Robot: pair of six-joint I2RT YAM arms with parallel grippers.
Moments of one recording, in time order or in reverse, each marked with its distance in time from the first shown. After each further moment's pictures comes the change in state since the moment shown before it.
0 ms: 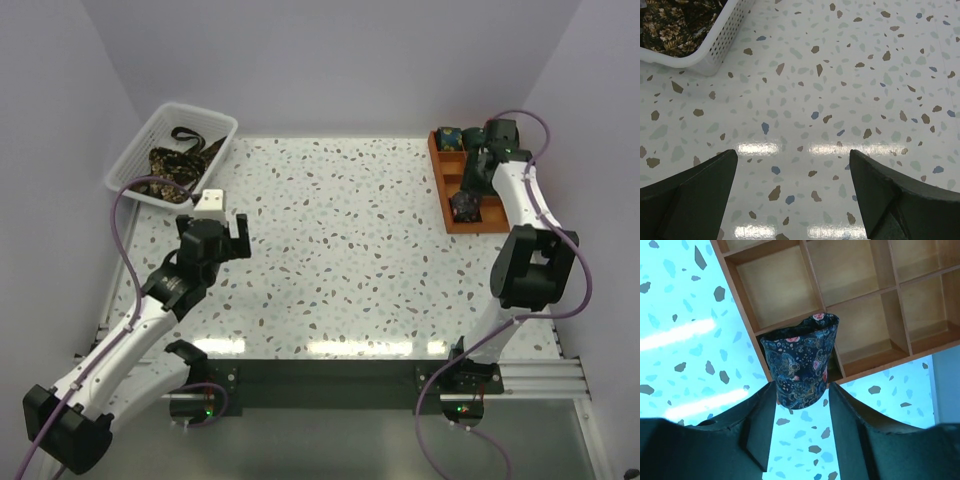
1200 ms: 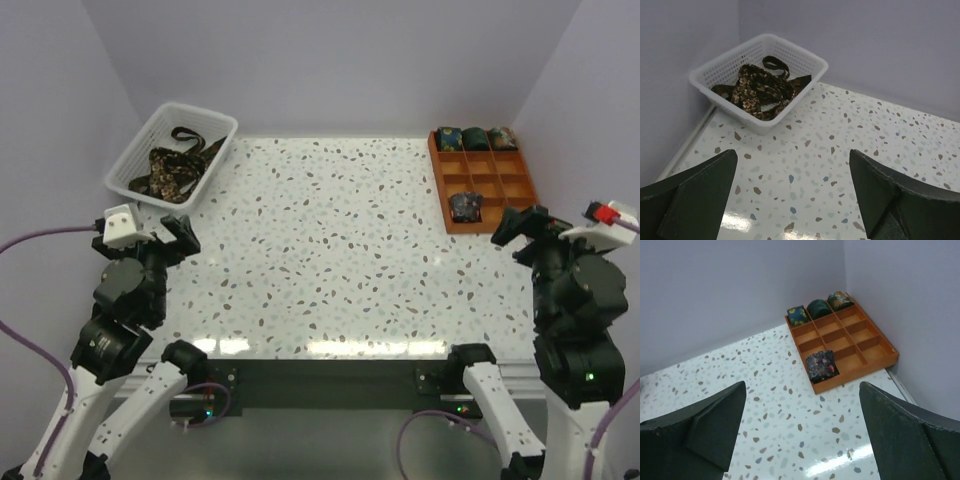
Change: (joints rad) left arm 0.006 -0.379 0.178 -0.127 -0.222 0.006; right arm 0.175 -1.199 -0.264 -0.058 0.174 0.158
